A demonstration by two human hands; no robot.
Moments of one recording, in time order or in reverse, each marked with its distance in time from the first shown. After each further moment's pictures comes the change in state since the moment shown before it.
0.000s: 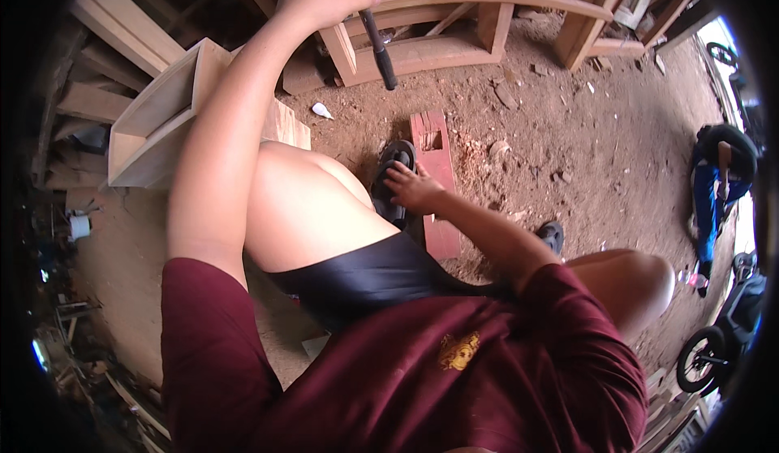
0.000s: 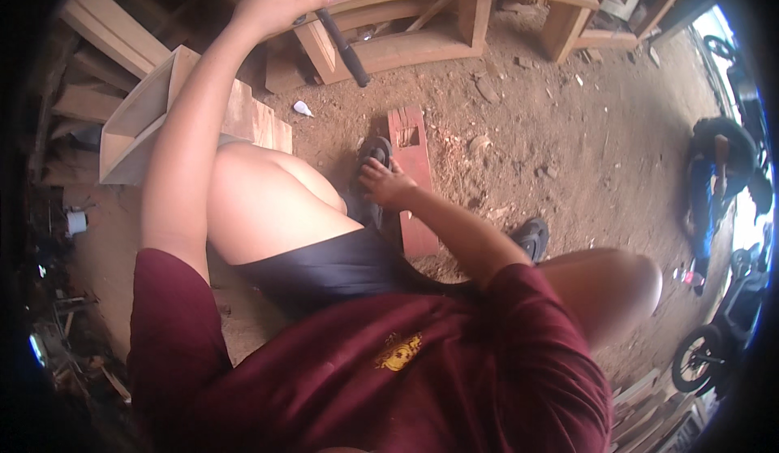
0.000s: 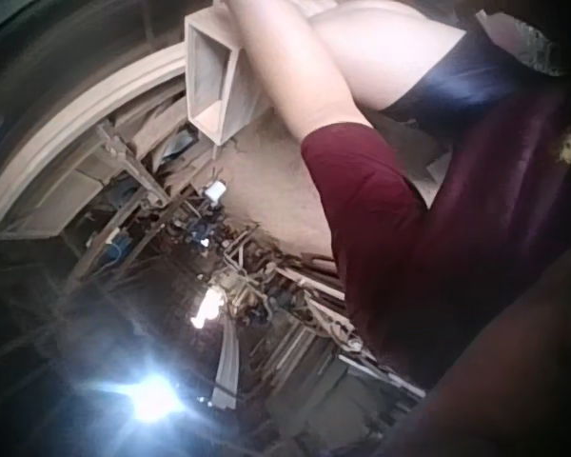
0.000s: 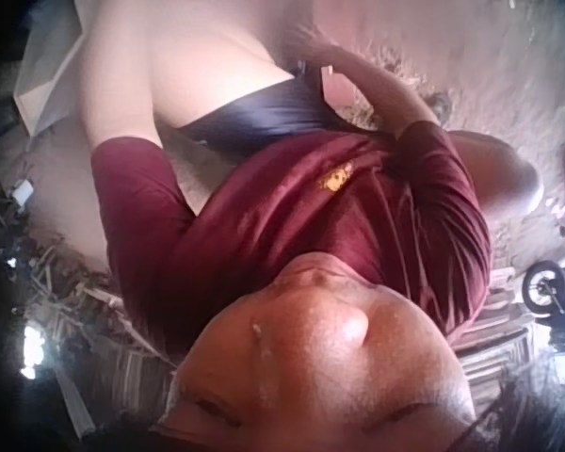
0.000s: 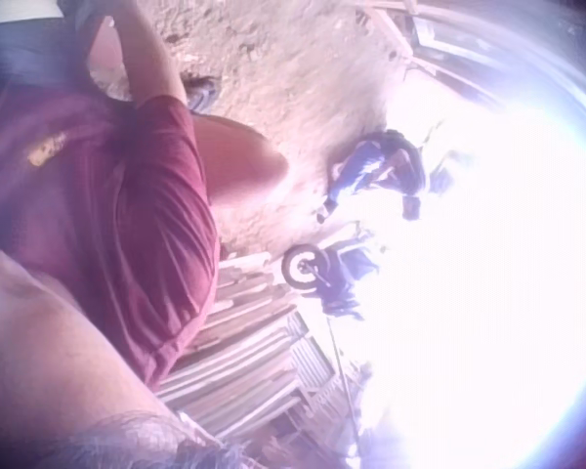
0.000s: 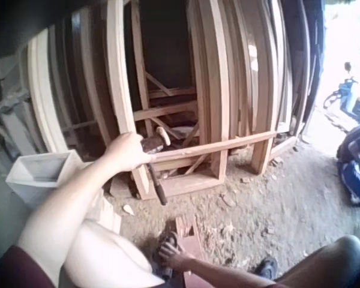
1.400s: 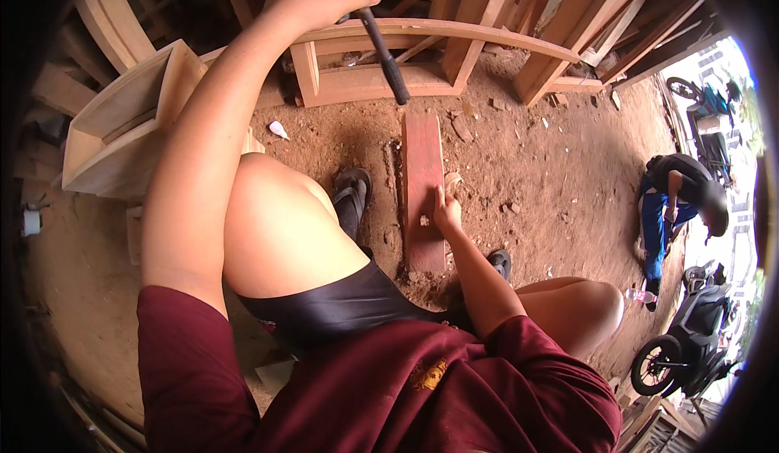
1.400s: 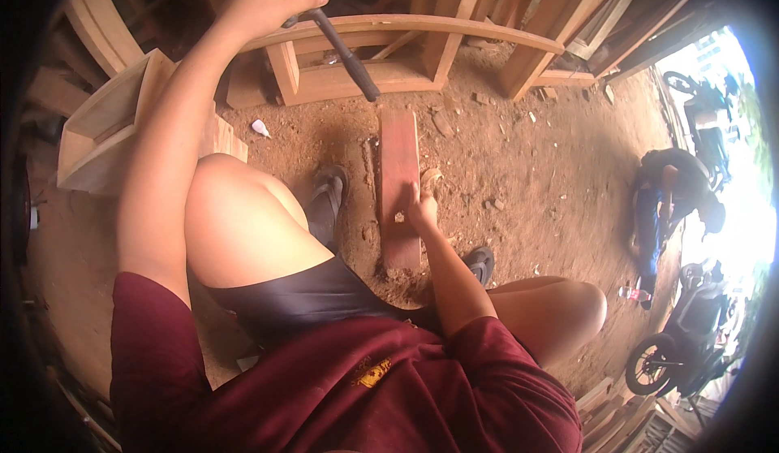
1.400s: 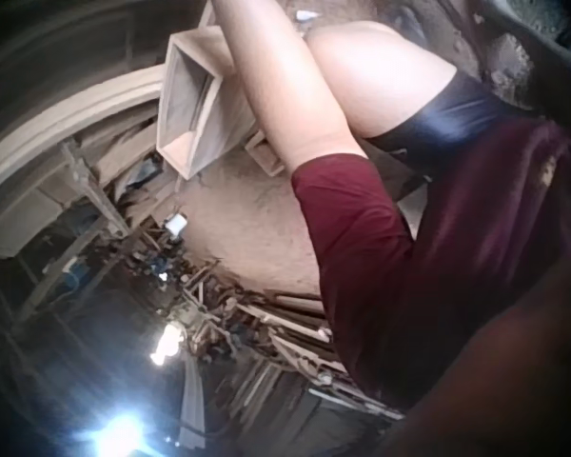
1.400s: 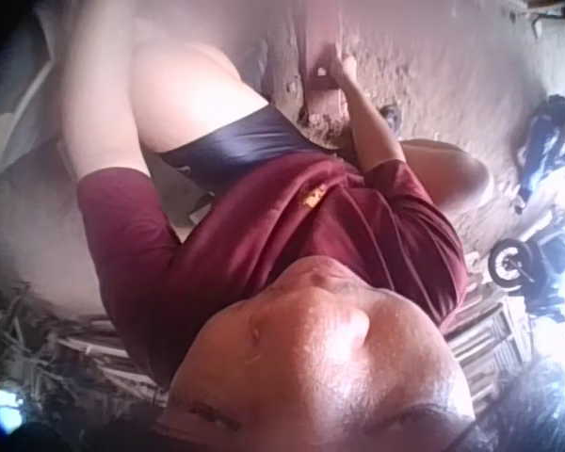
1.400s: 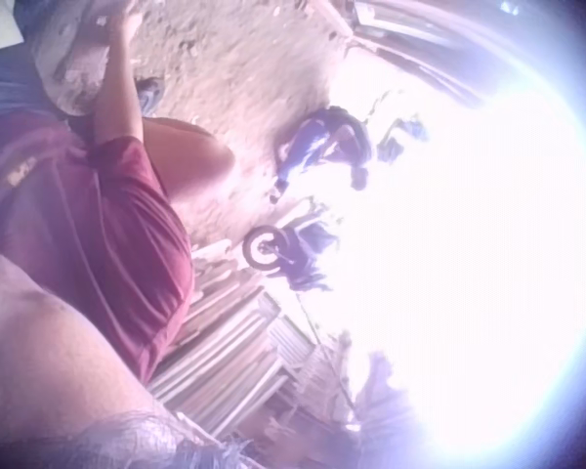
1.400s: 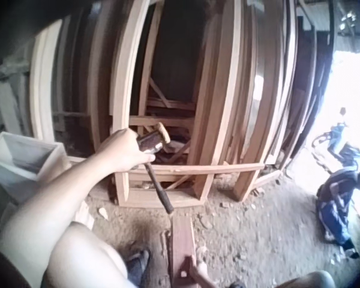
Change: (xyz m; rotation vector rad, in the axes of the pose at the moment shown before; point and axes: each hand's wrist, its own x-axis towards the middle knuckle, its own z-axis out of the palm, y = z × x) left_hand -0.004 0.009 -0.029 -0.296 0.152 -0.036; right_hand -0.103 0.115 0.034 0.703 0.510 1.177
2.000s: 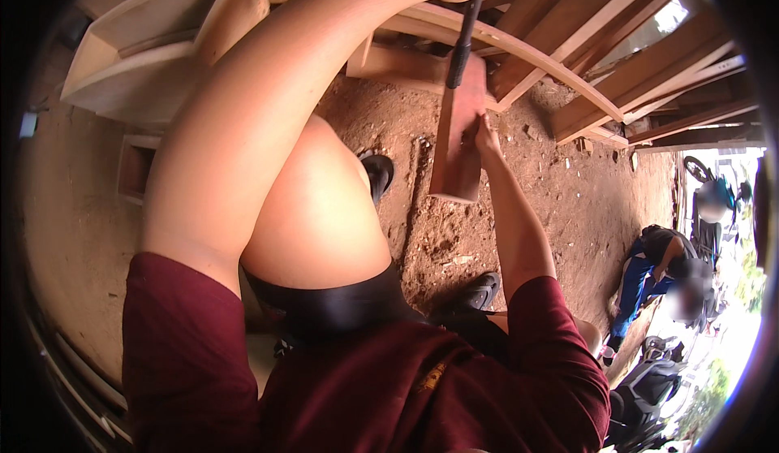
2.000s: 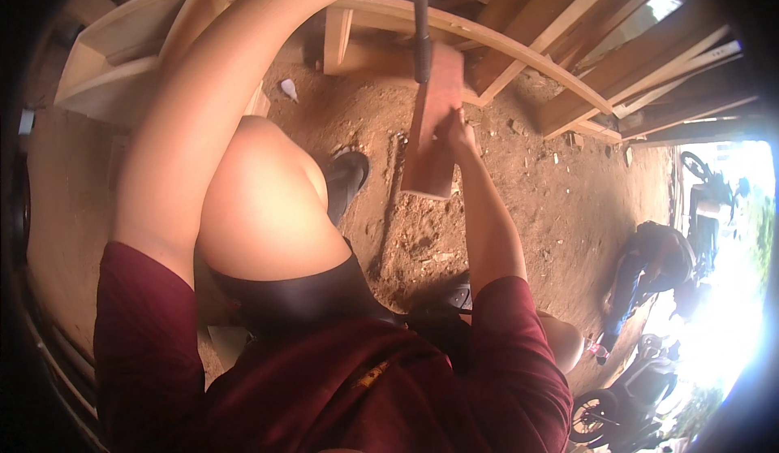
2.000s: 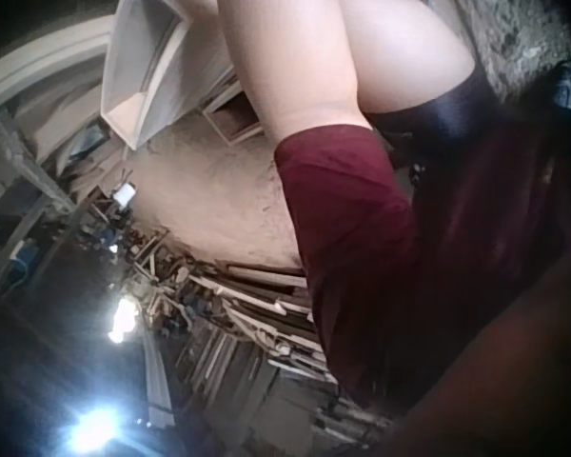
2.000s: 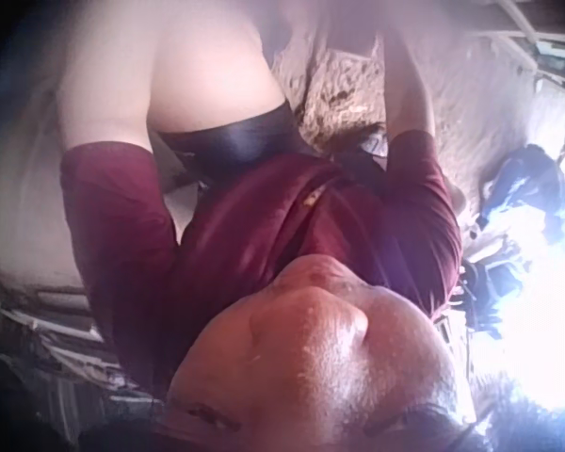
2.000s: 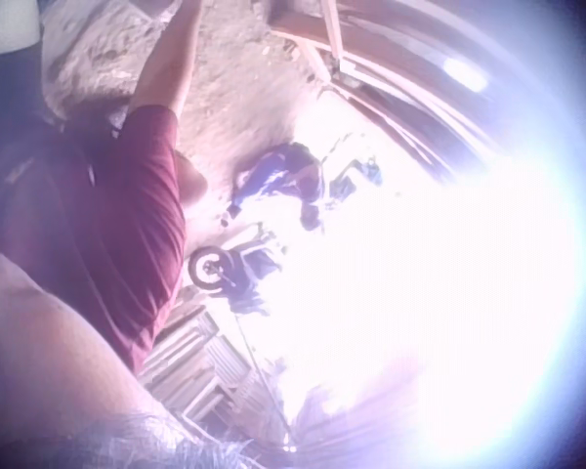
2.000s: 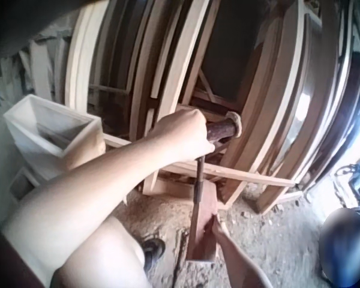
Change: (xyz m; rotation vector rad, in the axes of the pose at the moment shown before) left_hand 0.015 -0.023 -0.003 0.040 0.071 0.071; right_hand 0.176 -0.130 -0.014 0.125 -0.250 0.129
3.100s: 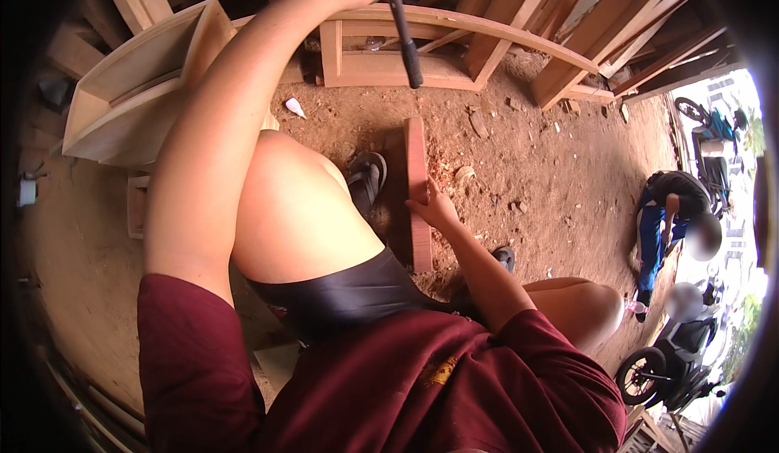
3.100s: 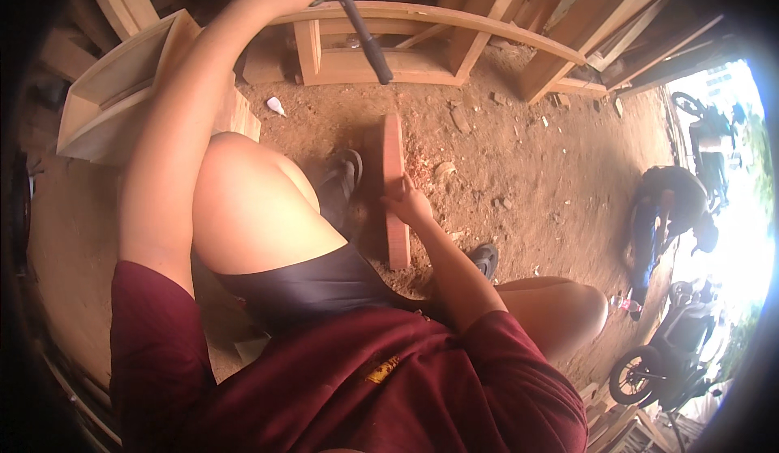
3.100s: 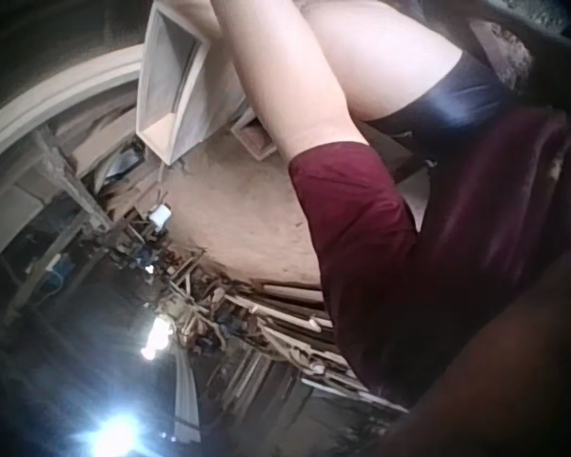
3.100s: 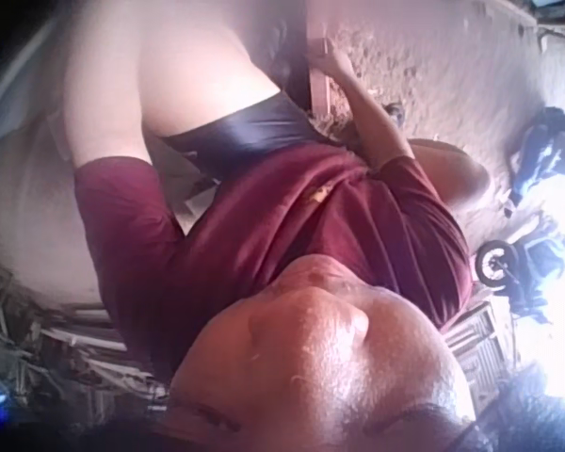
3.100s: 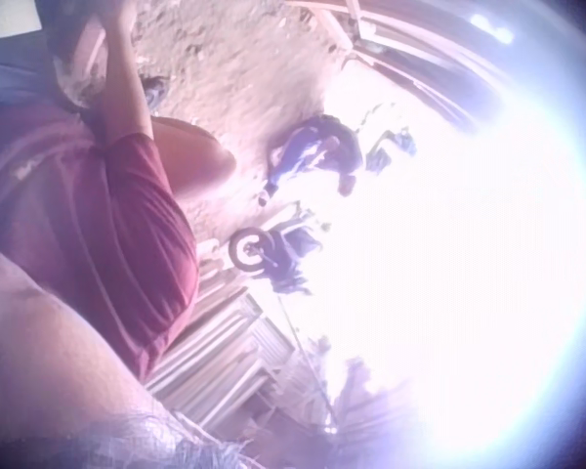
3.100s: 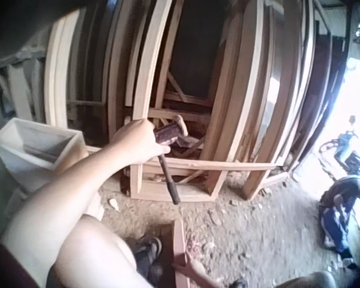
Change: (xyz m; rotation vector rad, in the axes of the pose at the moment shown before) left_hand -0.026 -0.006 -0.016 -0.044 -0.084 -0.090; right_hand -0.181 0.122 0.076 -0.654 -0.137 -0.256
